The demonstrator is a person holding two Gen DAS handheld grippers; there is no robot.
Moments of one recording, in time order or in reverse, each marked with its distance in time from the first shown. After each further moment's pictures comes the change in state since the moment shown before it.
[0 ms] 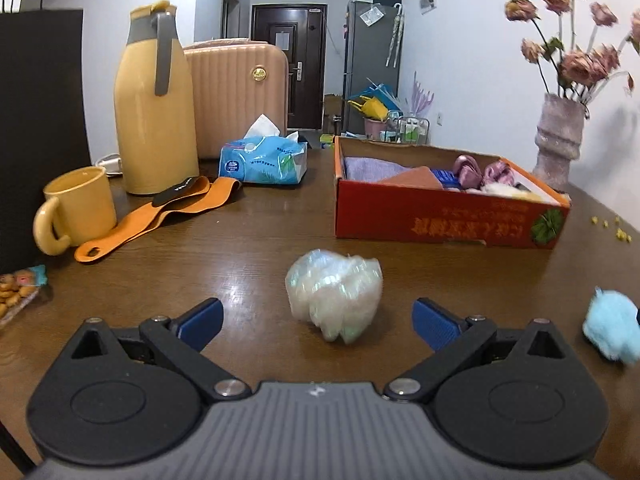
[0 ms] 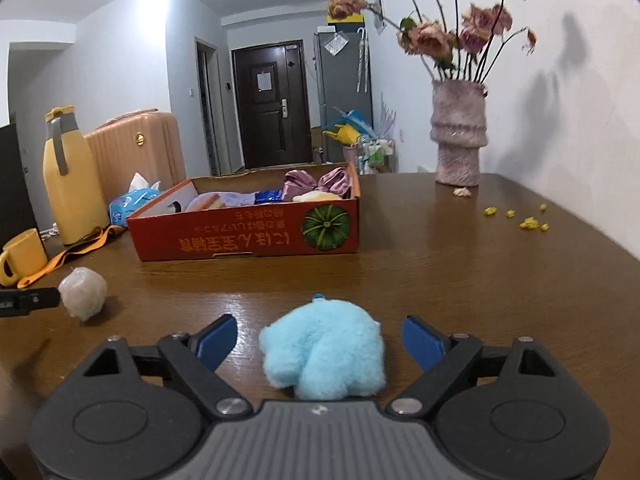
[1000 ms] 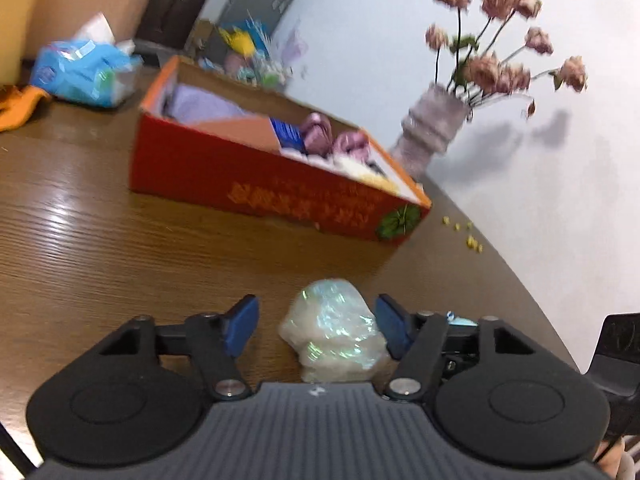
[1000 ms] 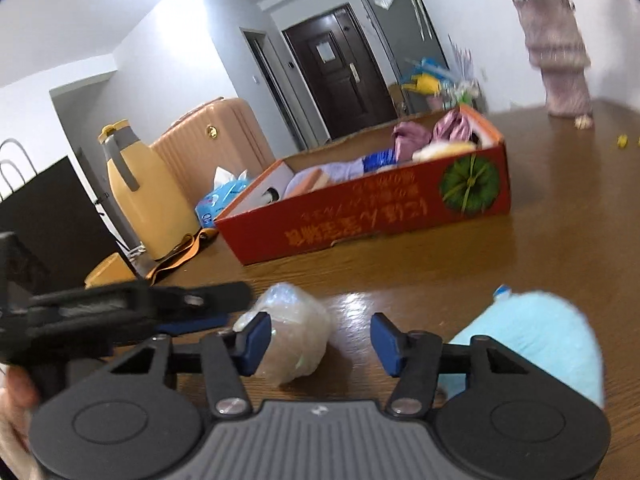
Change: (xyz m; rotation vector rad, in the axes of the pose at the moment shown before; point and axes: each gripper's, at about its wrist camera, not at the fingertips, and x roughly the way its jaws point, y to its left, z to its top) left arm 0.081 -0.038 0.023 -0.158 0.226 -0.574; right arm 0.077 0.037 0.010 0.186 0.124 0.350
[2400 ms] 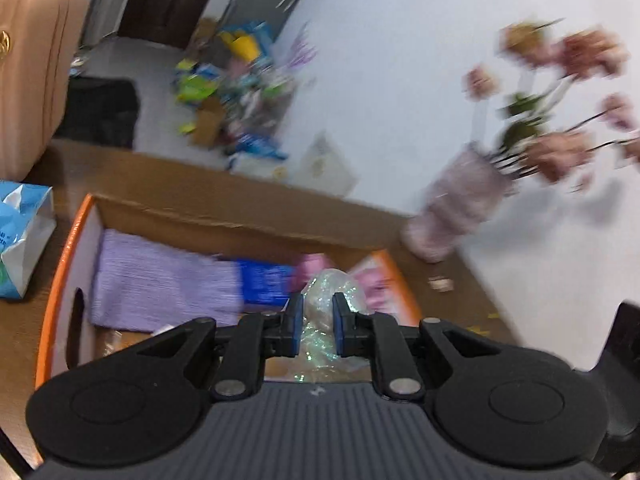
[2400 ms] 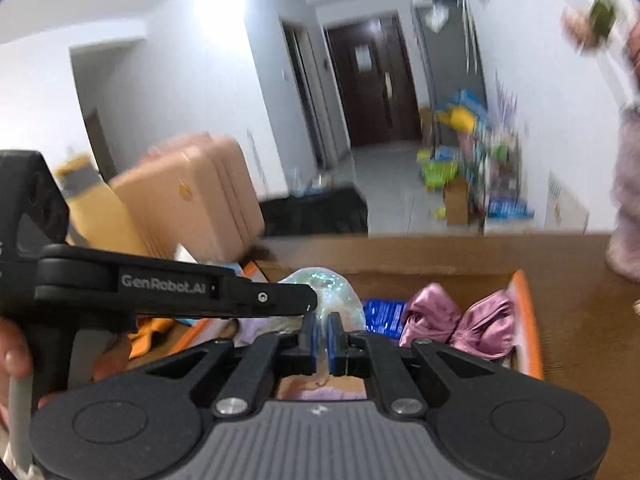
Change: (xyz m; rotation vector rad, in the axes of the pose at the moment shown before) left arm 0.127 -0.003 0.210 -0.002 0.025 0.073; right arm 0.148 -0.012 0.219 -0.208 0.067 -0.033
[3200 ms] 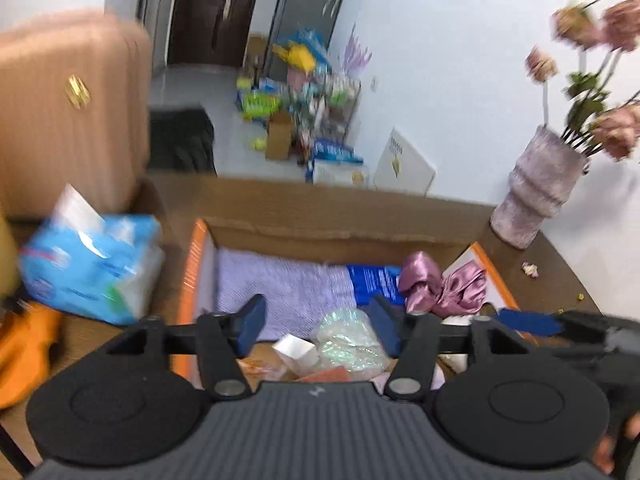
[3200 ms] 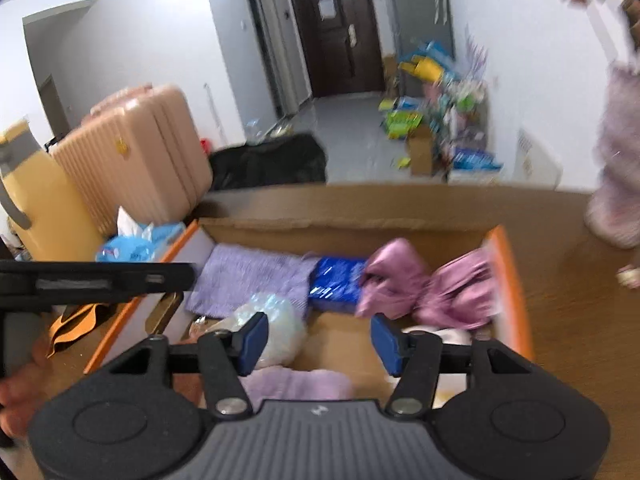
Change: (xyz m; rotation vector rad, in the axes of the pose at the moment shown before) left arm -0.053 0.012 0.002 0.114 -0.053 0.248; right arm -0.032 -0.005 0.004 0.012 0.056 -0.150
